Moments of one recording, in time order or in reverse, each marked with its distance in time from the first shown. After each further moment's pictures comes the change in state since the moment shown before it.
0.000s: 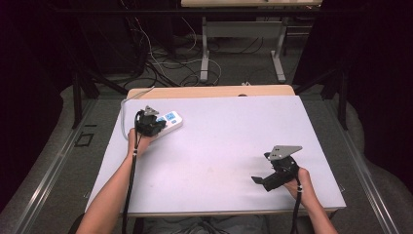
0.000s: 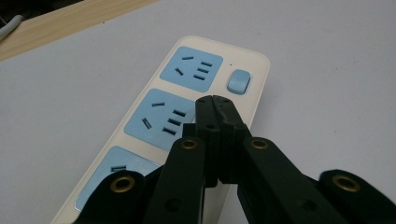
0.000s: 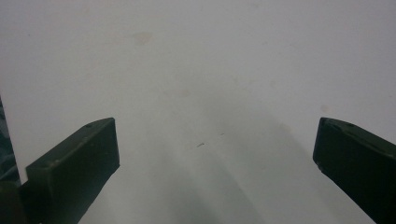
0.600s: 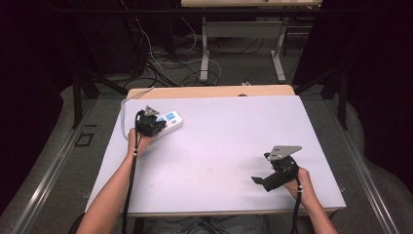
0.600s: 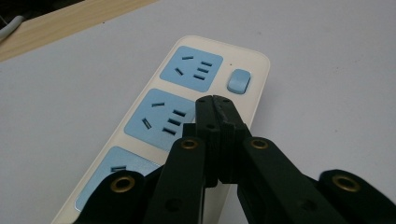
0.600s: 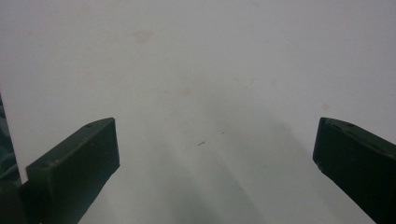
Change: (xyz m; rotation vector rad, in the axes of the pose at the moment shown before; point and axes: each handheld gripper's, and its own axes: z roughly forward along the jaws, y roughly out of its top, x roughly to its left) left arm -0.001 0.000 0.000 0.006 0.006 0.007; right arm 0.000 0.000 0.001 0.004 0.000 0.002
